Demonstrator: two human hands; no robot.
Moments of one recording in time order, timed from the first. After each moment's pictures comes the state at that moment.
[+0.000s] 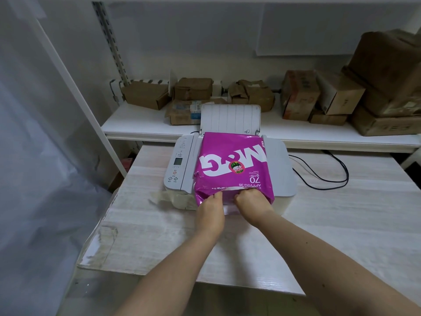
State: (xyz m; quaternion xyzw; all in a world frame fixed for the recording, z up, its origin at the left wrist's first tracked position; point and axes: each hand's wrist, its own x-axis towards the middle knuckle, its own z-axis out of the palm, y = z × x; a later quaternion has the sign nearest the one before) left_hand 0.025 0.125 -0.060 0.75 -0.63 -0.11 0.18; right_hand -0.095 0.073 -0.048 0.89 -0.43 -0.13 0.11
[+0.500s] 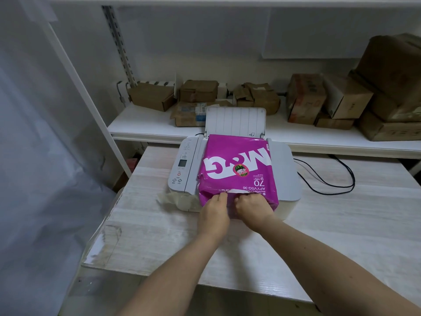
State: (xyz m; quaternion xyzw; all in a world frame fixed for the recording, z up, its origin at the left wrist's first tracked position) left_hand 0.027 0.131 -0.049 0.72 -0.65 -0.10 0.24; right_hand -0.089 0.080 -0.044 0.89 -0.41 -0.13 0.14
